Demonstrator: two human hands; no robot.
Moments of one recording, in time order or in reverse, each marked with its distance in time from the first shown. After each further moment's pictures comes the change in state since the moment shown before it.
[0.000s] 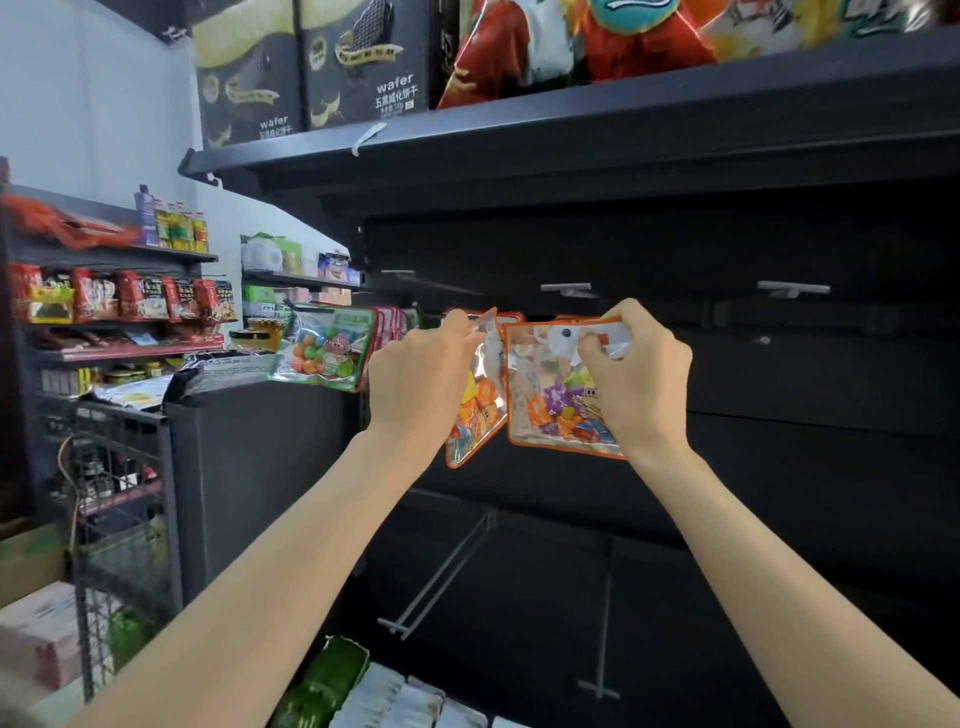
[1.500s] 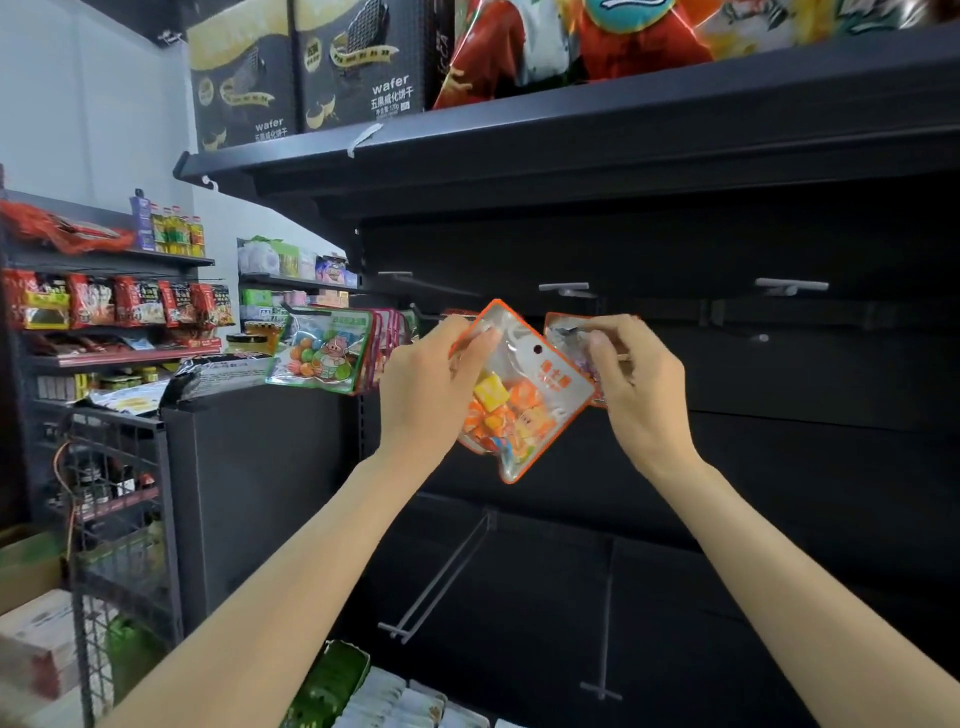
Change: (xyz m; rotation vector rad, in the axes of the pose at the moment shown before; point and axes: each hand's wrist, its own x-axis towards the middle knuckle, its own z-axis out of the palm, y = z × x) left_hand -0.008 0.002 0.010 -0.606 0.167 -0.064; right_hand -0.004 0.021 0.001 0.229 -0.106 -0.062
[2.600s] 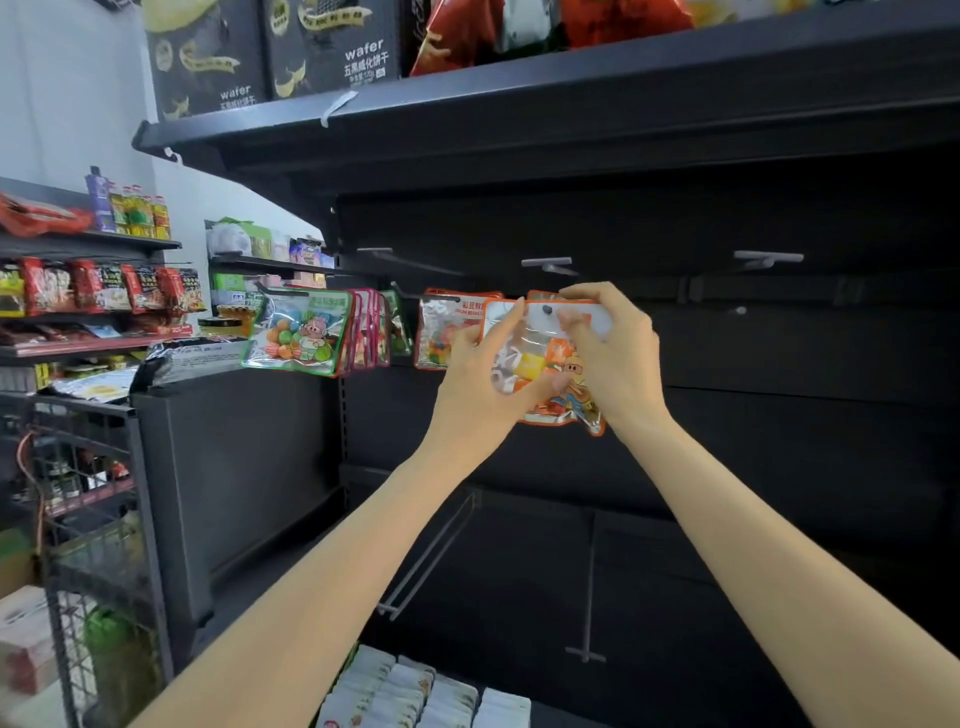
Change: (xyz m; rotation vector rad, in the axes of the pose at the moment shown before) left_hand -0.023 0.016 0.037 -0.377 -0.430 -0.290; right_hand 0.004 -0.012 0.005 0.044 0.015 0.198
